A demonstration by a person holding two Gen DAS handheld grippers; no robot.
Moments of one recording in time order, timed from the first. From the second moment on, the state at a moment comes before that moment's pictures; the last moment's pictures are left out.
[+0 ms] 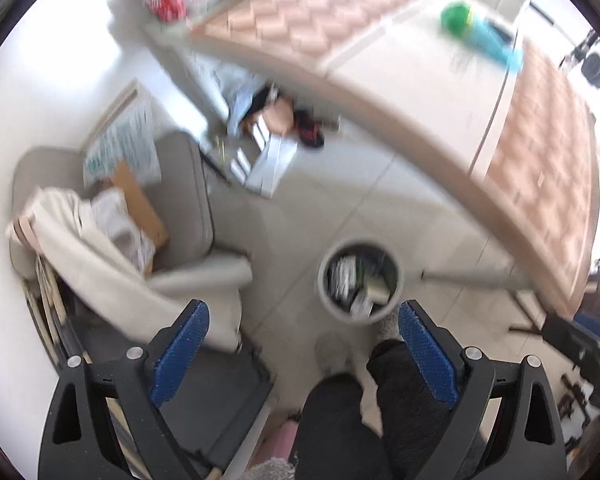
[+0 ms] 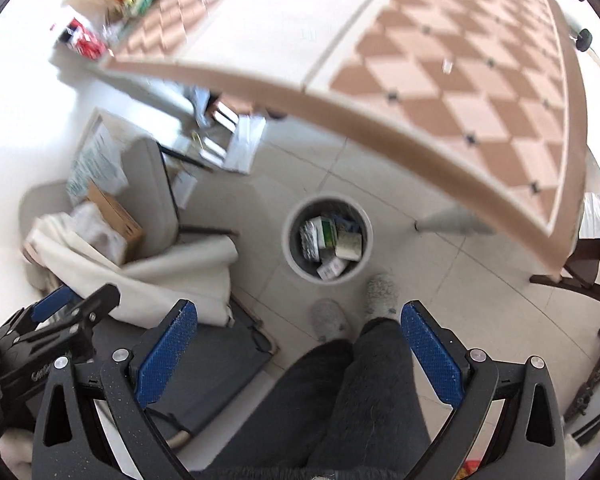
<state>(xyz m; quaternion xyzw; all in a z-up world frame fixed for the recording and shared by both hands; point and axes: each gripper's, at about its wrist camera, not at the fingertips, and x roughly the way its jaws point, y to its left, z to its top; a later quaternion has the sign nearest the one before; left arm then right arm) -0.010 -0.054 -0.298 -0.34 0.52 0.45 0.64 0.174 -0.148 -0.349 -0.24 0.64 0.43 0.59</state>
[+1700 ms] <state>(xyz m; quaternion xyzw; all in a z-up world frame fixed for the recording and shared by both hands) 0.332 0.280 -0.324 -0.39 0.49 0.47 0.62 0.634 0.305 -0.447 -0.23 0.62 0.37 0.65</state>
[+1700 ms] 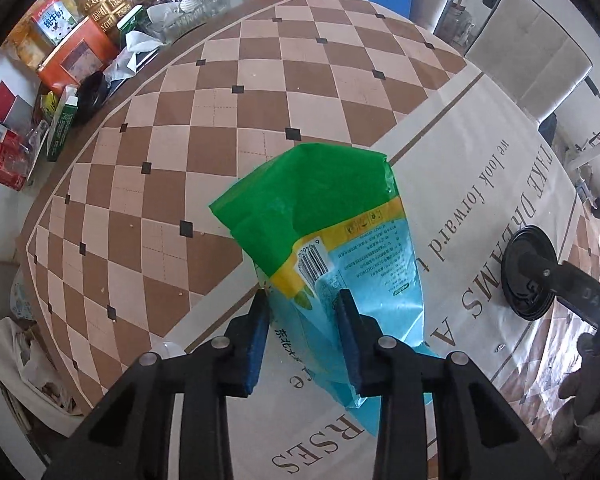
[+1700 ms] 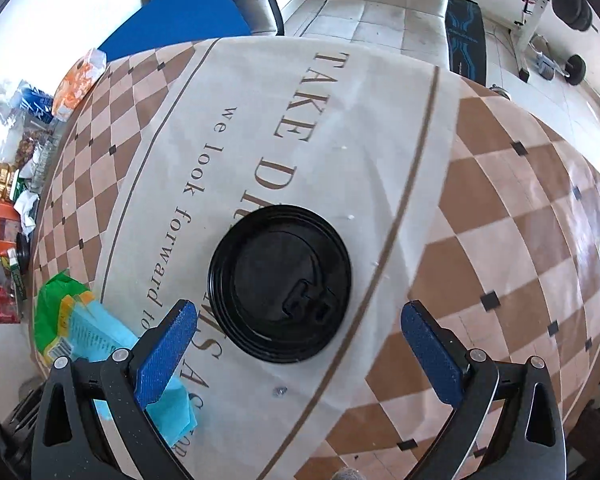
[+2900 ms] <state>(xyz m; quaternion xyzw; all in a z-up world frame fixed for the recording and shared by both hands) 0.282 0.179 -0.233 -0.32 0.46 0.43 0.71 0.537 0.148 -0.352 -0.20 0.58 0.41 0.68</state>
